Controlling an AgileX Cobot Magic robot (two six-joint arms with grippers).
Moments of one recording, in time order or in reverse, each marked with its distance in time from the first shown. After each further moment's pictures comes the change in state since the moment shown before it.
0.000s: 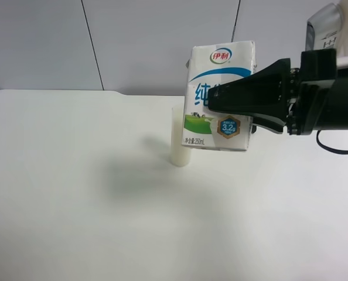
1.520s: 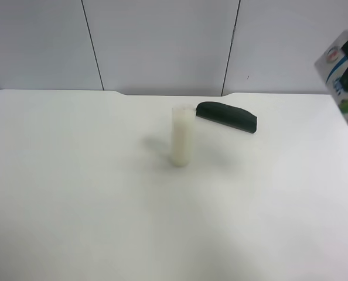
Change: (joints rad) left arm -0.042 0.000 0.000 0.000 0.000 -0.001; right arm 0.000 0.135 -0.649 -1.655 0.326 1.044
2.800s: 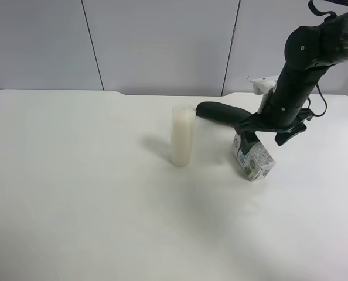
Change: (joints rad) left arm 0.000 0.000 0.000 0.000 0.000 -0.001; right arm 0.000 0.641 0.061 0.094 -0.444 0.039
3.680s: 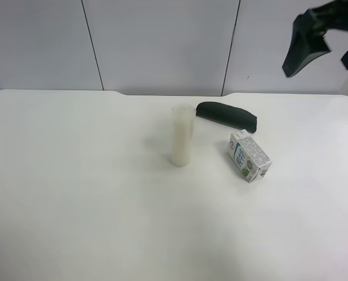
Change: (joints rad) left arm 0.000 0.000 0.000 0.000 0.000 -0.001; right arm 0.000 -0.540 -0.210 0.014 0.416 0.003
